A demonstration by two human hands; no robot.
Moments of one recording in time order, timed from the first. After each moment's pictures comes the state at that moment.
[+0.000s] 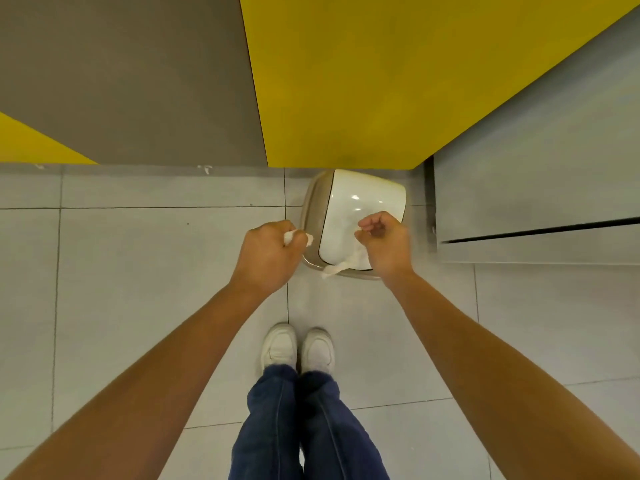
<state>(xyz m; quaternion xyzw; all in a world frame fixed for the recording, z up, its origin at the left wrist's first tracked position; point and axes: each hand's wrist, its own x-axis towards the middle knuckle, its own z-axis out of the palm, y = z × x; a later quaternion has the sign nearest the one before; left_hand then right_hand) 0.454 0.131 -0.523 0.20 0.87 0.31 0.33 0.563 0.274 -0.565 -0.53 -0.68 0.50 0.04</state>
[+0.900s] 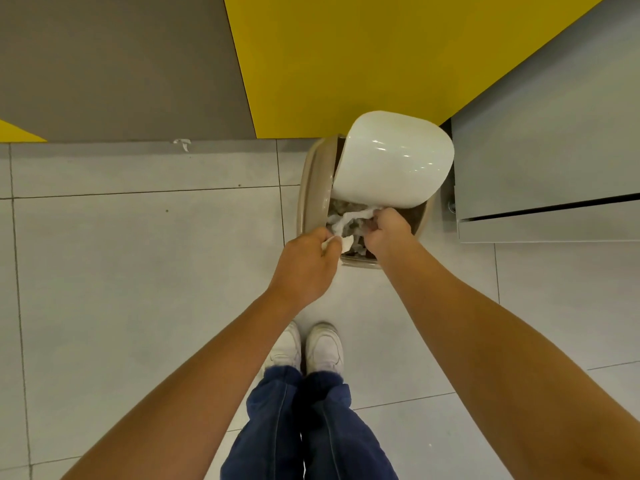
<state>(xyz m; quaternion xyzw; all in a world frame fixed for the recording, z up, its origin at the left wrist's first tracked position) 0.494 0.148 -0.614 0.23 0.82 0.32 0.42 0.534 0.280 -0.651 -0.74 -0.10 0.64 0.16</state>
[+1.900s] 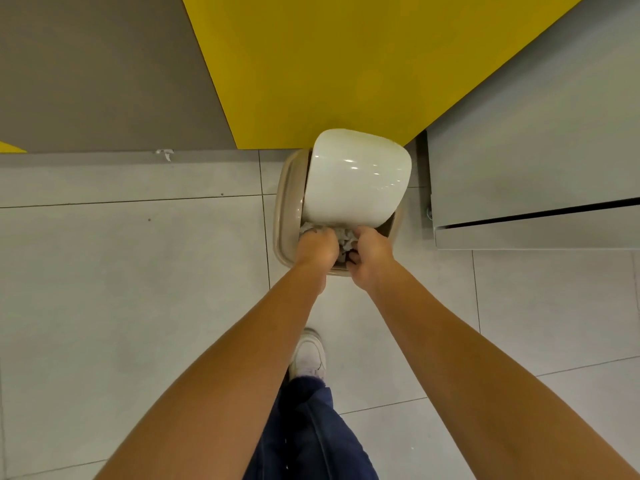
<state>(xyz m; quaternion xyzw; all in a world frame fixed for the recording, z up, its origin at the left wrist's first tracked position) 0.515 0.221 -0.622 -0.17 0.71 0.40 0.55 0.560 0.273 -0.617 -0.72 -0.25 0.65 0.01</state>
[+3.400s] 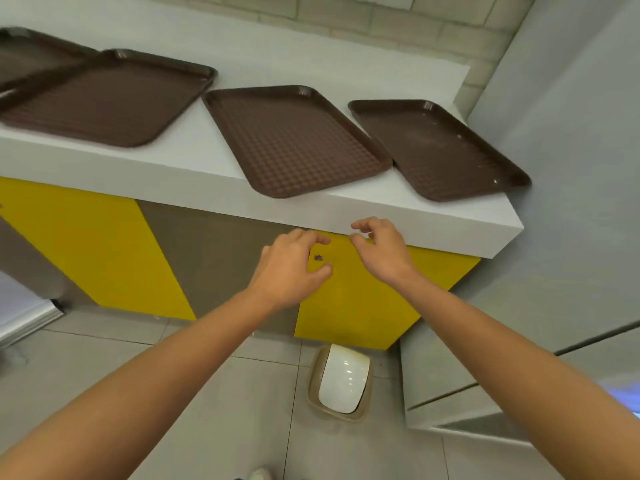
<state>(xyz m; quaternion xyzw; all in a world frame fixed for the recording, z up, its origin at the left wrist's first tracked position) 0.413 0.101 -0.075 0.37 0.87 0.31 0.08 0.471 0.262 -0.068 -0.27 -0.90 0.33 0.11</state>
